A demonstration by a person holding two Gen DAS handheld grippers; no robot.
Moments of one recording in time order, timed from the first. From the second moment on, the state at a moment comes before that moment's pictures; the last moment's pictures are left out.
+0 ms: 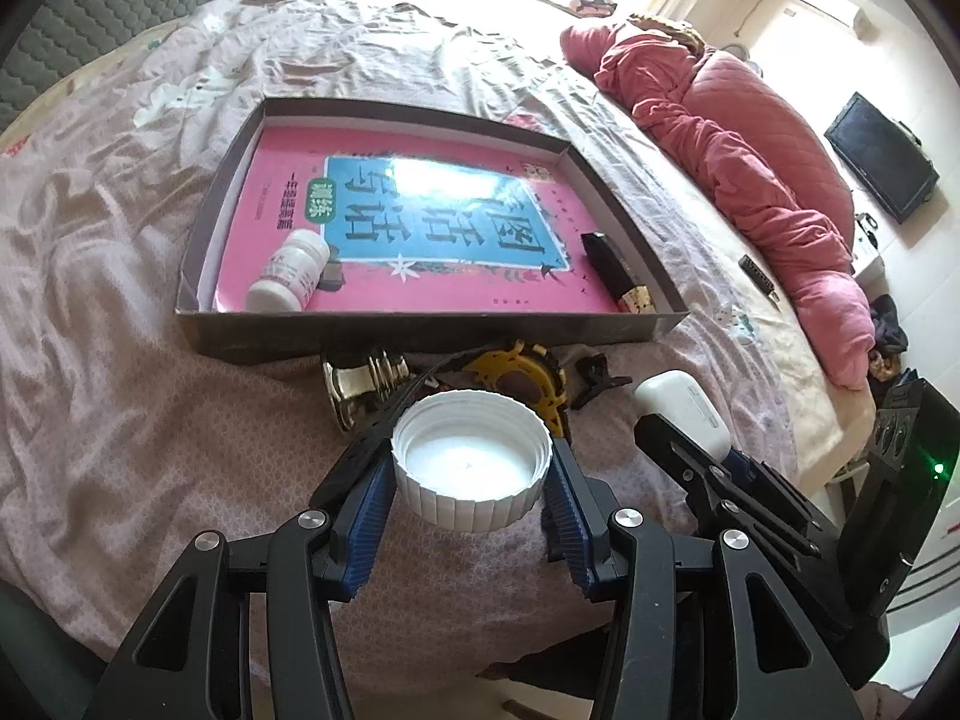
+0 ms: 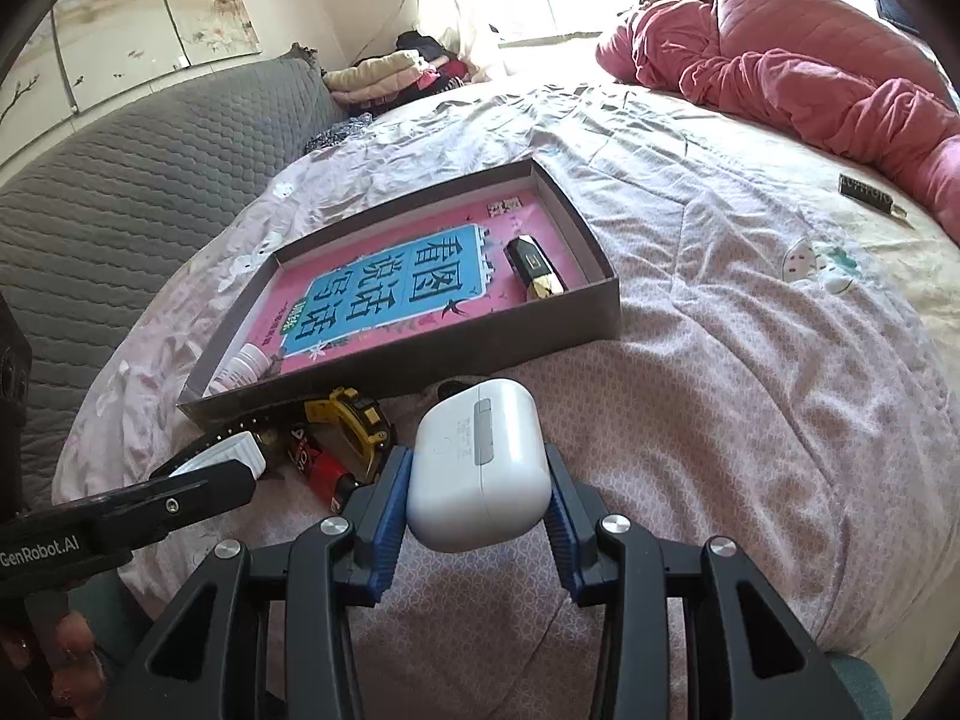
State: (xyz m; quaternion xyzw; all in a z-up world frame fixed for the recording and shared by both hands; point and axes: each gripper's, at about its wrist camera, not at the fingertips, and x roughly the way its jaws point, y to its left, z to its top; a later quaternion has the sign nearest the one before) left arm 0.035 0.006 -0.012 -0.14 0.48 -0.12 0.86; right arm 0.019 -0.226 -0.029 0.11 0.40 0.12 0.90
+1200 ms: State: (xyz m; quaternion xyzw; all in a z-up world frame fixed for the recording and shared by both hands) left arm 0.037 0.011 0.044 -0.16 0.42 -0.13 0.89; right arm 0.023 -0.215 0.007 0.09 0.37 0.14 0.91
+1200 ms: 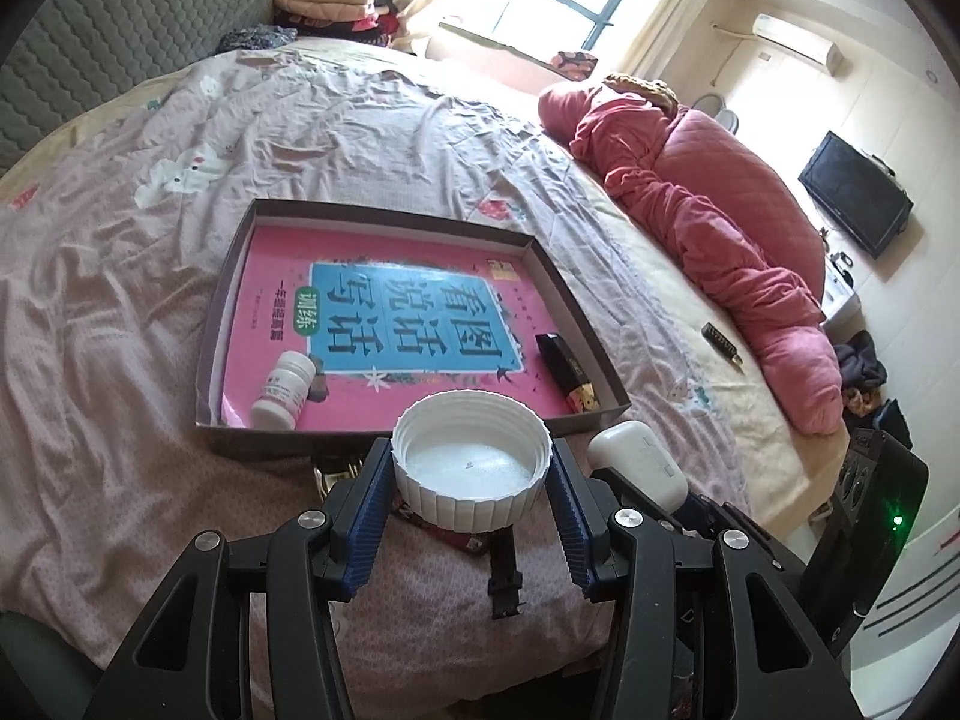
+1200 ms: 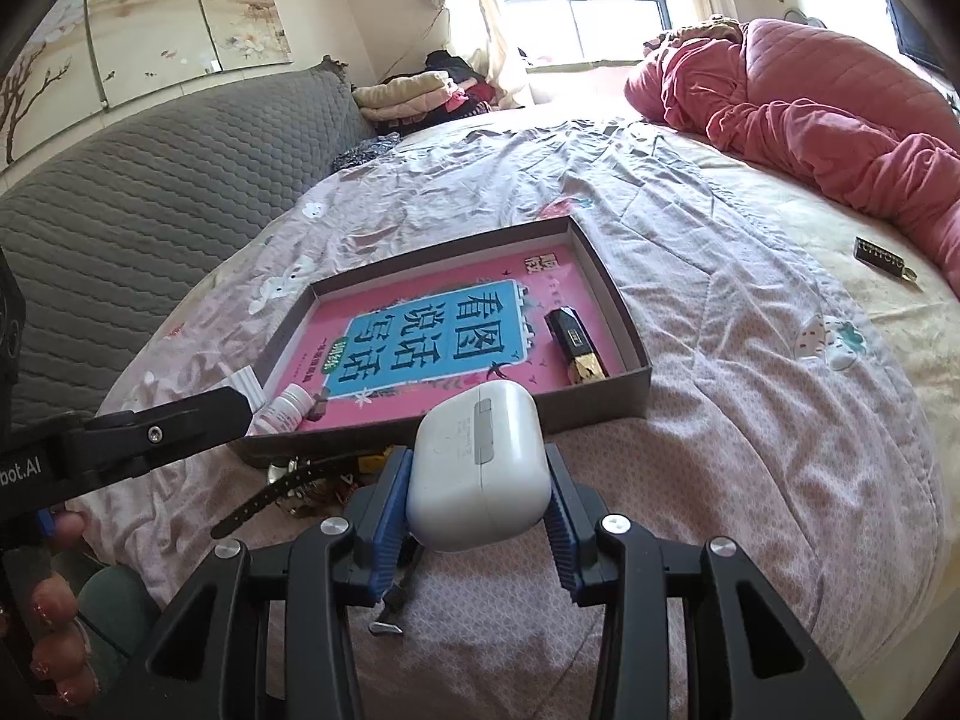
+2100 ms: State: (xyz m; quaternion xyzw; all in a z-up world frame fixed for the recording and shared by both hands) left arm 0.086 0.017 0.040 -0.16 0.43 -0.09 0.89; right arm 0.059 -0.211 0.023 0.08 0.36 0.14 0.92
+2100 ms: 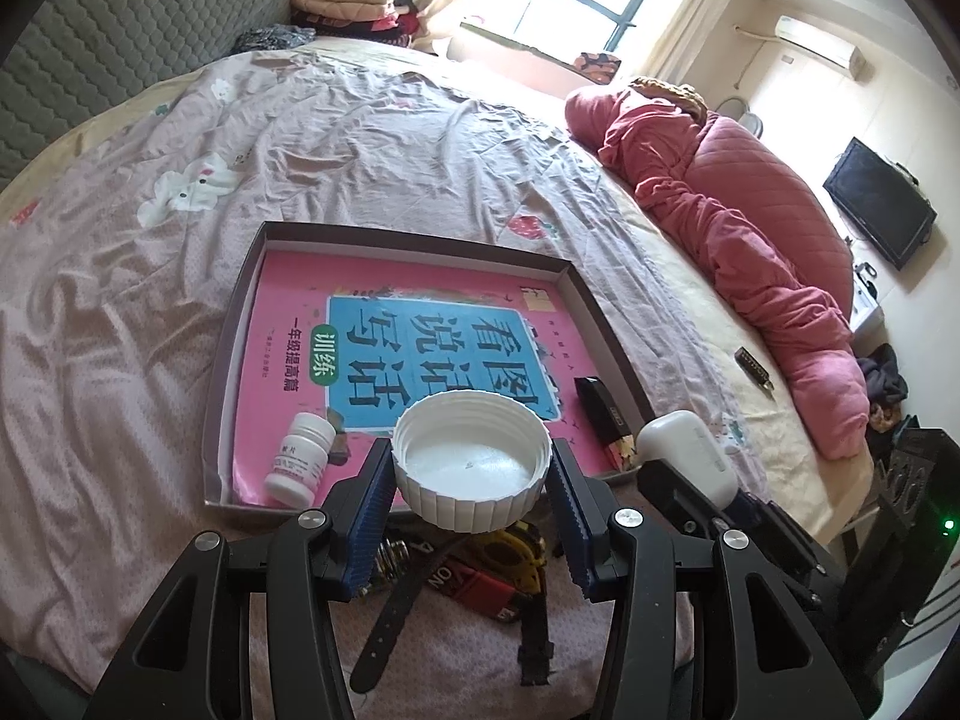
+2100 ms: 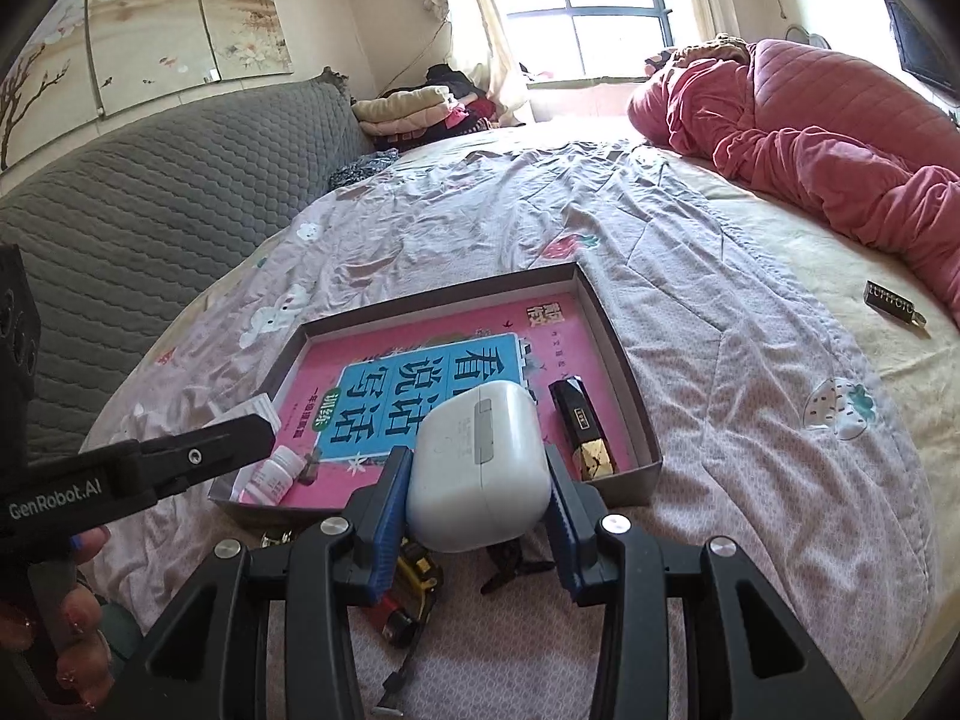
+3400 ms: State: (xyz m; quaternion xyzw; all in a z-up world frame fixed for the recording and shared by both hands) left arm 0.134 -0.014 -0.021 -0.12 0.49 -0.09 0.86; right arm 0.111 -0.200 0.011 0.07 0.39 0.13 0.91
